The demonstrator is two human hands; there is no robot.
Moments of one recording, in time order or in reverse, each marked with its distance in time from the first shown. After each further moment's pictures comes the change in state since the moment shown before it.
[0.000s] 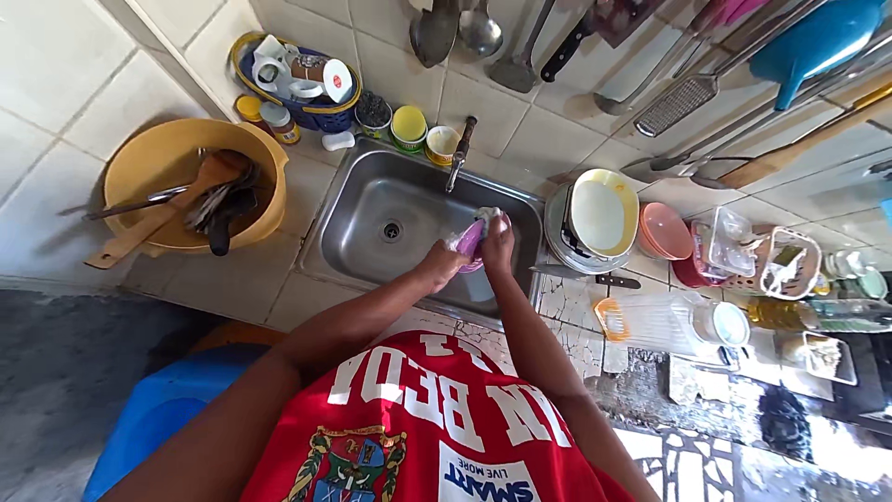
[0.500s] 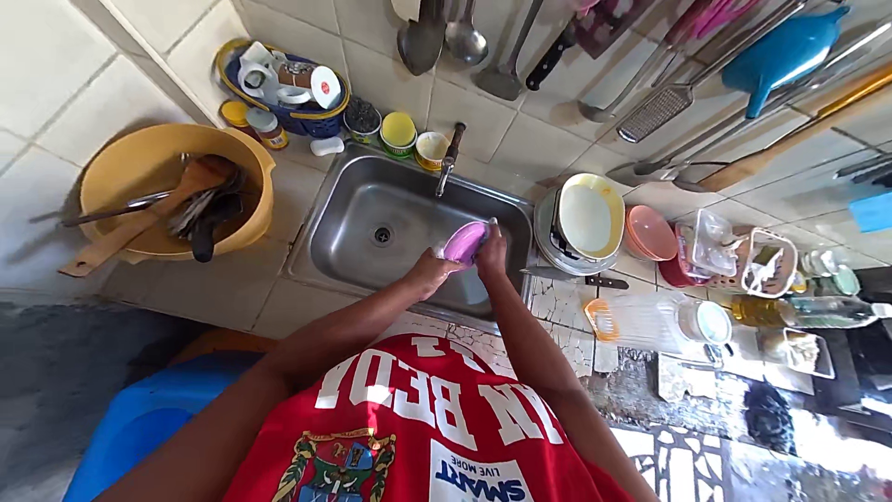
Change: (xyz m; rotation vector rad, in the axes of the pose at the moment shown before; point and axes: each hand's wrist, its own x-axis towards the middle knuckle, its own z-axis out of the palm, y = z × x) left_hand 0.004 -0.015 0.001 -0.067 0.002 -0.039; right_hand 0.008 0.020 -0.002 0.151 0.063 0.372
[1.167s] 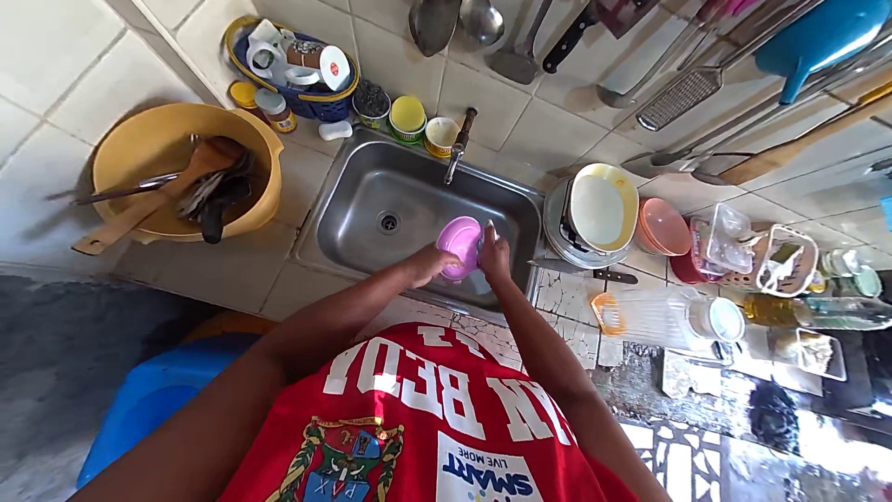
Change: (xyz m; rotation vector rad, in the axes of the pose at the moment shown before) left_hand -0.014 0.011 -0.022 0.095 -0.143 -0.241; right_hand -0.026 0.012 -0.013 -0.287 -0.139 -0.034
